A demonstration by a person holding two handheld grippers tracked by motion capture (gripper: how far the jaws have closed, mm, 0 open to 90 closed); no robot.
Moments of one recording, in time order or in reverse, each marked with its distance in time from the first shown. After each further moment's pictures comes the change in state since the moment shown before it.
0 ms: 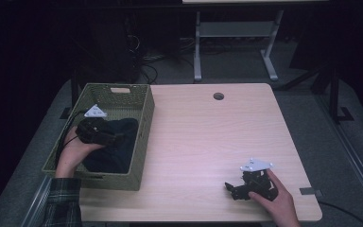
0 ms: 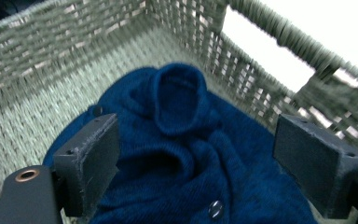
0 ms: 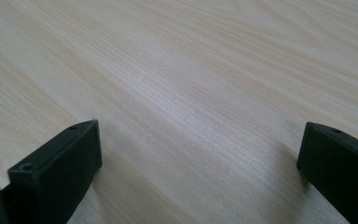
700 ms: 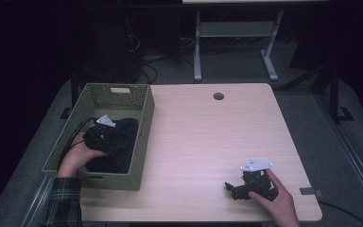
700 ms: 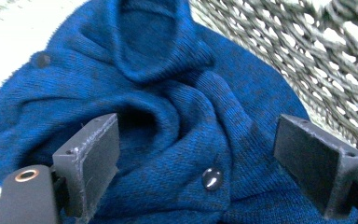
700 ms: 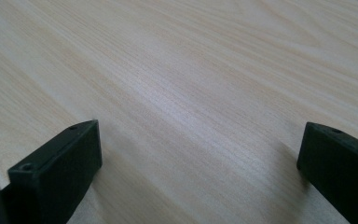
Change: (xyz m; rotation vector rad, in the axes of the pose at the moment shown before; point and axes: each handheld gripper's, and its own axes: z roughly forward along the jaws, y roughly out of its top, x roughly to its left) left arm -0.002 -0.018 0.034 0.200 -0.103 0.050; right arm 0.000 0.000 0.000 0.000 0.000 0.000
